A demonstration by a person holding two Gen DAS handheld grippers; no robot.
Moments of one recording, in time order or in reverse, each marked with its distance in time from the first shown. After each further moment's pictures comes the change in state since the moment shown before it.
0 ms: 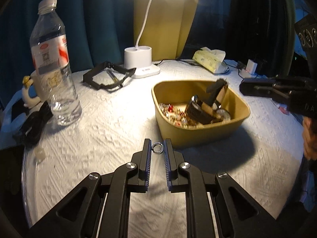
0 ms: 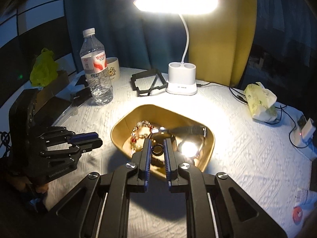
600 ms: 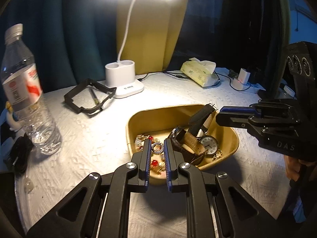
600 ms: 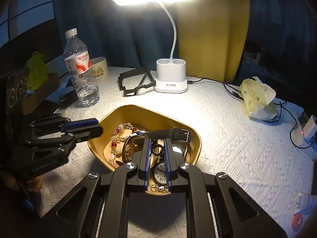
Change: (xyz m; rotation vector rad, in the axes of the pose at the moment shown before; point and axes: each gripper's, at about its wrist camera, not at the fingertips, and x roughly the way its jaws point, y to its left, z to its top) left arm 0.022 -0.028 0.043 0.025 -0.020 -0.064; right arm 0.019 -0.031 0.001 0.036 0.008 -0.007
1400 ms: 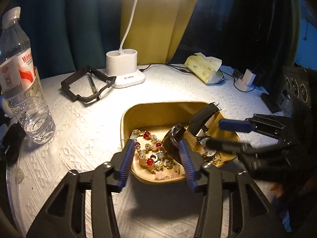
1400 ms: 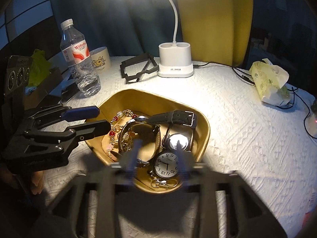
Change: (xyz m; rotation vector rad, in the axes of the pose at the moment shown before) left arm 0.009 0.003 0.001 -0.083 0.050 0.000; right arm 0.023 -0.010 -0.015 0.028 0.066 0.067
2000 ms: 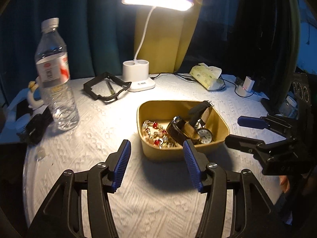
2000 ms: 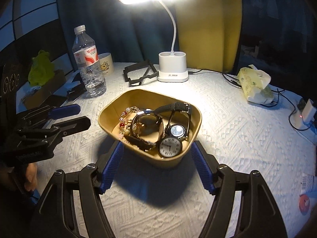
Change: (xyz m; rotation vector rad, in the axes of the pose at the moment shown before) left arm -0.060 -0.005 -0.031 -0.026 -0.081 0.080; right arm -0.048 0.018 -0.023 -0.003 -0.057 -0.053
